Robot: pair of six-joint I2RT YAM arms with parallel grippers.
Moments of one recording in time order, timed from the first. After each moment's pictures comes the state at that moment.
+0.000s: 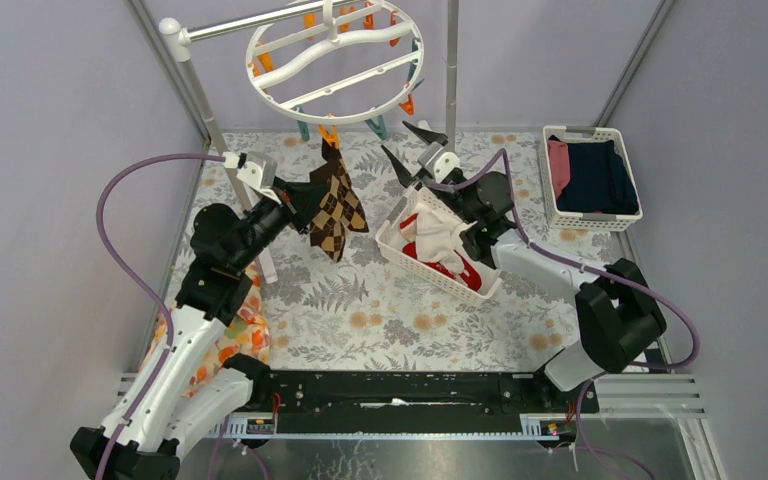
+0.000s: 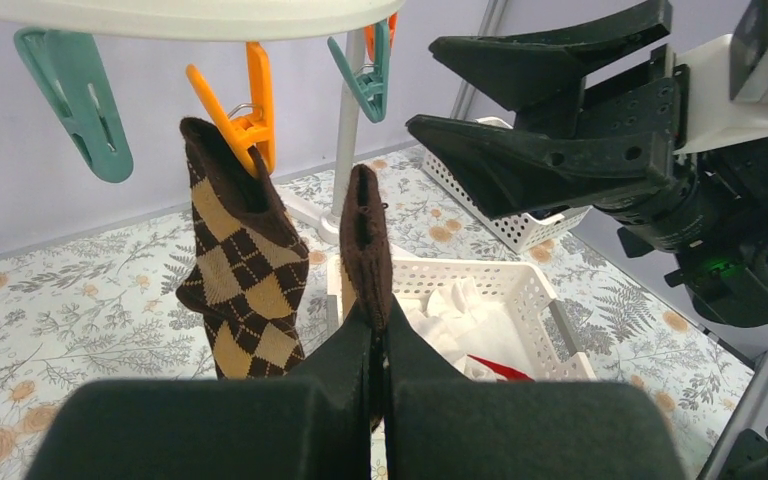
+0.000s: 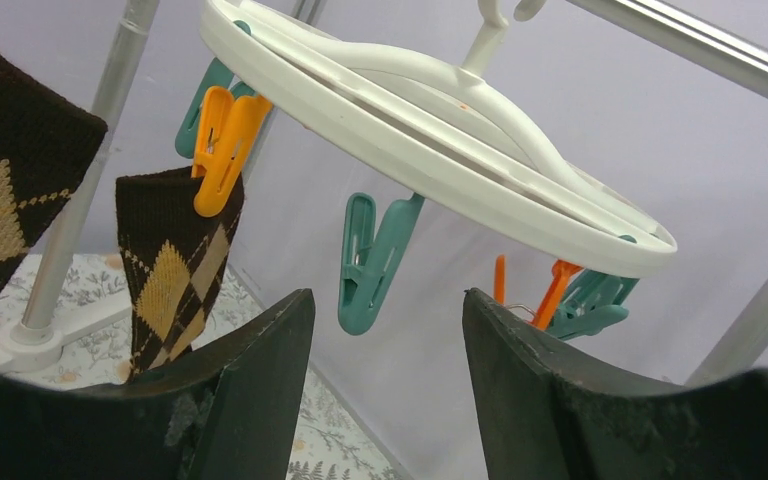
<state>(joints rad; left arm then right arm) -0.35 0.81 0.85 0.09 0.31 -0.25 0.63 1.53 1.00 1.00 -0.28 -0.44</state>
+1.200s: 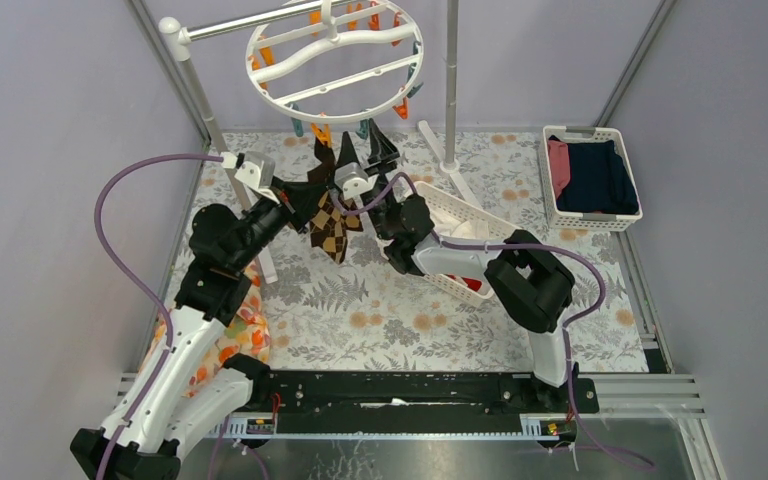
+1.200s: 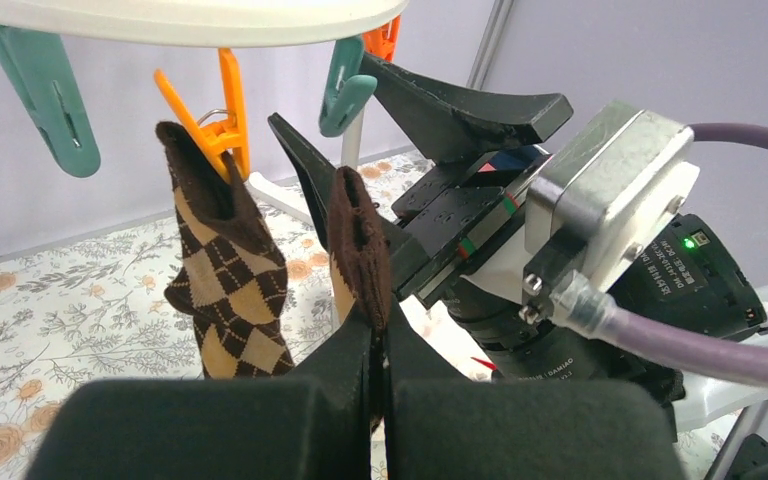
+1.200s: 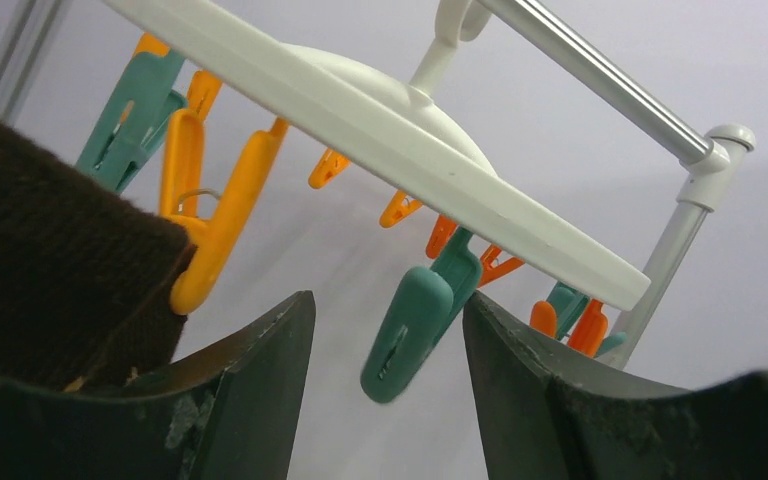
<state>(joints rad) -0.35 0.81 0.85 0.09 0.31 -0.24 0.92 1.98 1.30 1.37 0.32 -0.94</state>
